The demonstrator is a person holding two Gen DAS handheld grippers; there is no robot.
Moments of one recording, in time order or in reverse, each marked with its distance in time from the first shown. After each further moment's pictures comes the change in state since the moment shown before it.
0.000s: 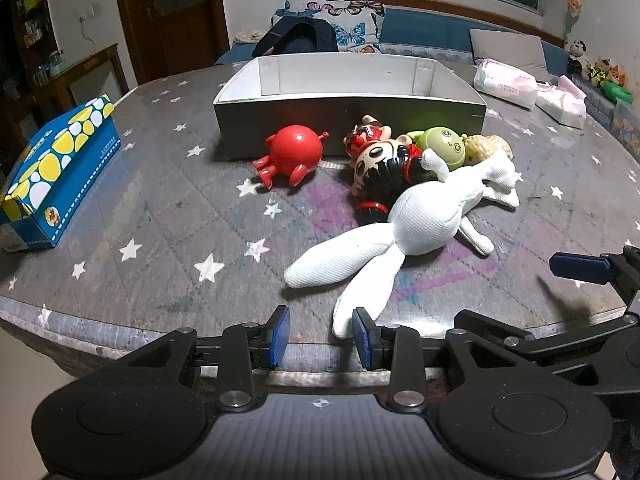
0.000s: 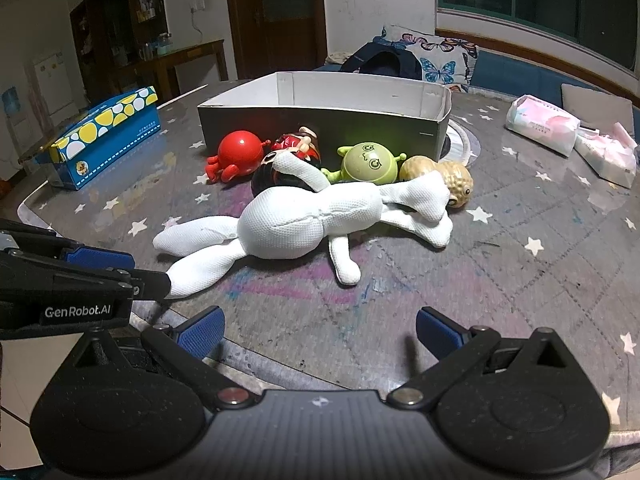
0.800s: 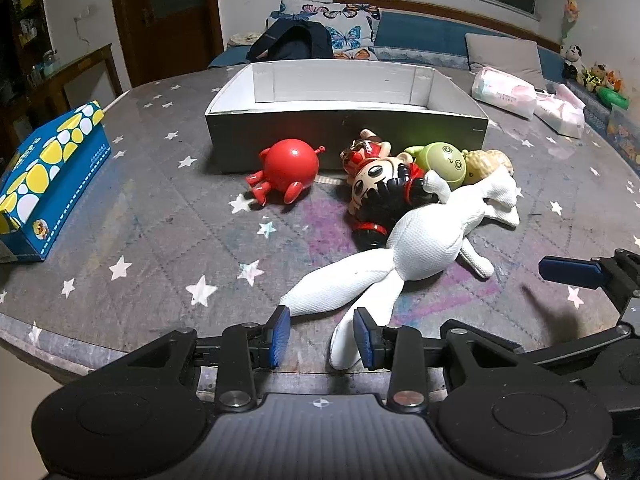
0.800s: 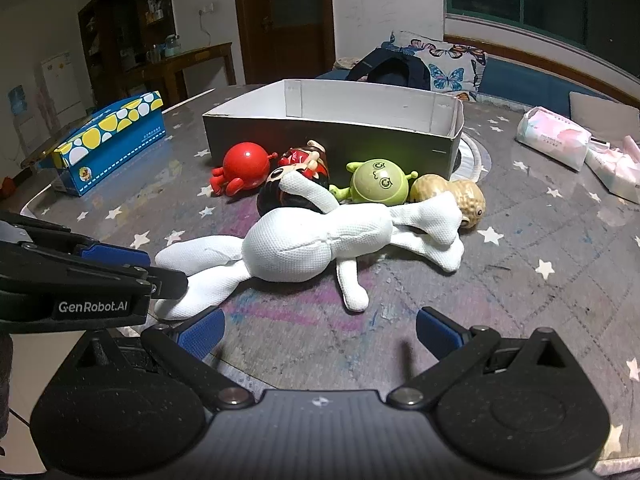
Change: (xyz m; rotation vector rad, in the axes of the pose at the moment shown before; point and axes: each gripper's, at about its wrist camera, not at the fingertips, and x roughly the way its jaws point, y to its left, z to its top) left arm 0.010 0.003 0.015 -0.004 -0.002 -0.028; right arm 0.010 0.000 0.011 -0.020 -0.011 0.017
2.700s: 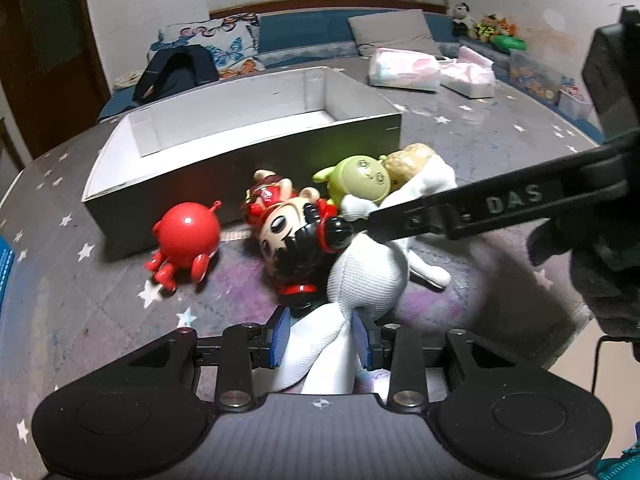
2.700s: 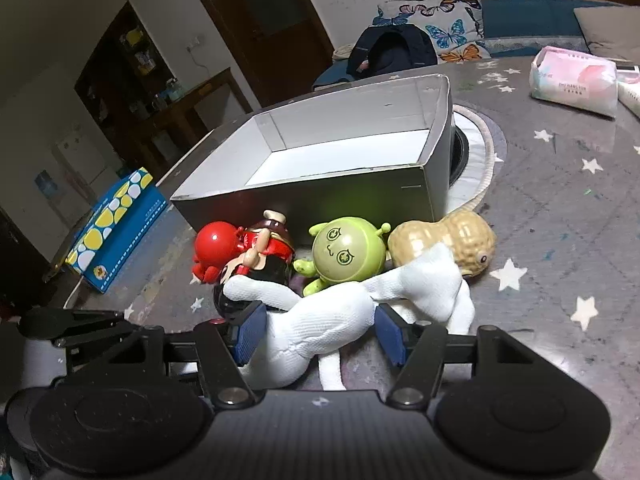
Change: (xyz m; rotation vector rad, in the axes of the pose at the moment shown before) left arm 0.036 -0.017 0.036 0.304 -0.024 -0.234; right arm 0.047 -0.076 0.056 0.282 0.025 0.236
